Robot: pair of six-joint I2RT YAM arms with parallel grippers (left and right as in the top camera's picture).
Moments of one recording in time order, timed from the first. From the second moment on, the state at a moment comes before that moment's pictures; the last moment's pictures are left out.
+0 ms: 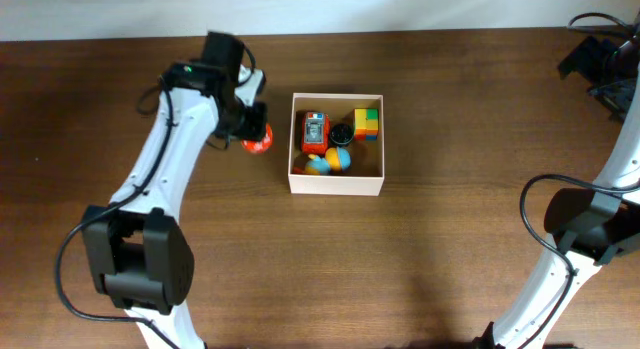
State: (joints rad) left arm -0.19 1.98 1.80 -1.11 0.14 0.00; right arm -0.40 2.28 2.71 -1.69 0.01 0.45
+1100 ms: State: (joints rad) left arm -0.46 2.09 1.98 -1.07 0.51 0.45; right arm -0.40 2.28 2.71 -1.69 0.01 0.44
